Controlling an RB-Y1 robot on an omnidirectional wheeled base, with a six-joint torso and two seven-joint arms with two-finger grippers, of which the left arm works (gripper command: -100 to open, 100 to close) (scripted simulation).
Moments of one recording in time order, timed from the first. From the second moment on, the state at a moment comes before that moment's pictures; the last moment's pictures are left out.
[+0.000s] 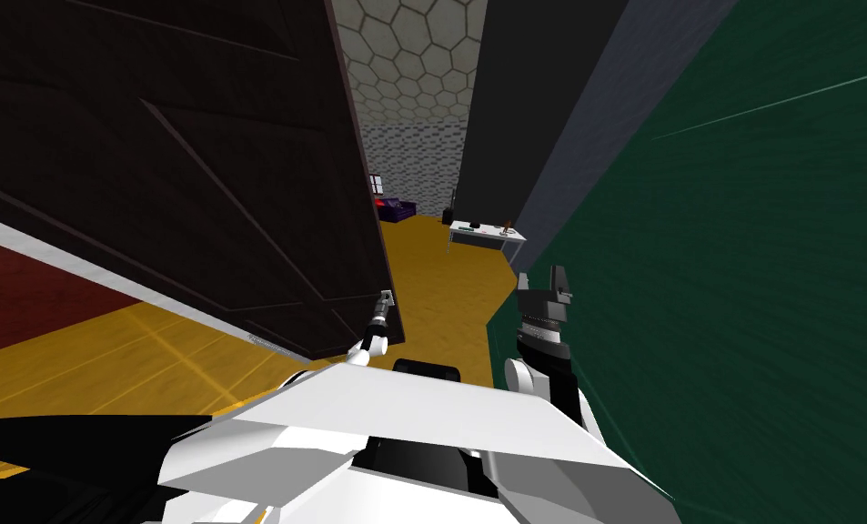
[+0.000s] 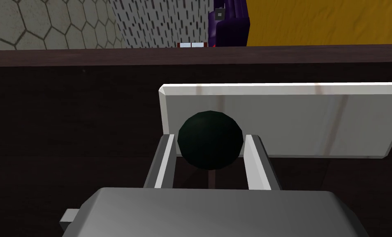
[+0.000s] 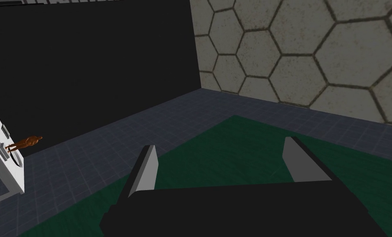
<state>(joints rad) -0.20 0.08 0.14 -0.51 0.21 -0.87 -0.09</state>
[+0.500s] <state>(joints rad) -0.20 0.08 0.15 -0.51 0.21 -0.86 -0.08</state>
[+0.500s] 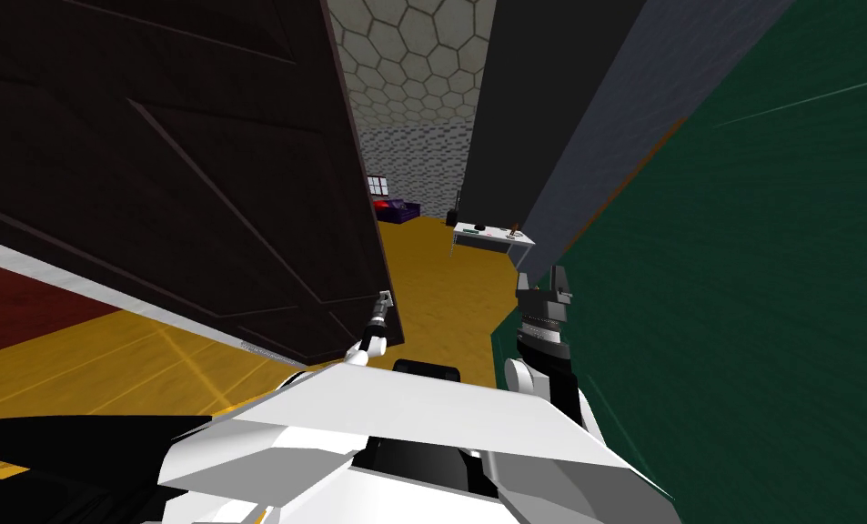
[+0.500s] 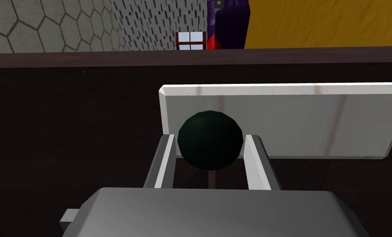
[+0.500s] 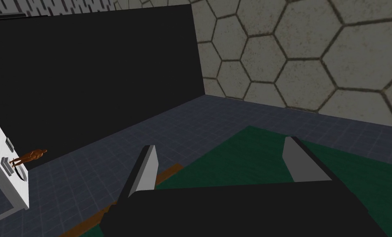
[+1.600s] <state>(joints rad) -0.20 0.11 0.19 -0.51 0.19 -0.85 -0.05</state>
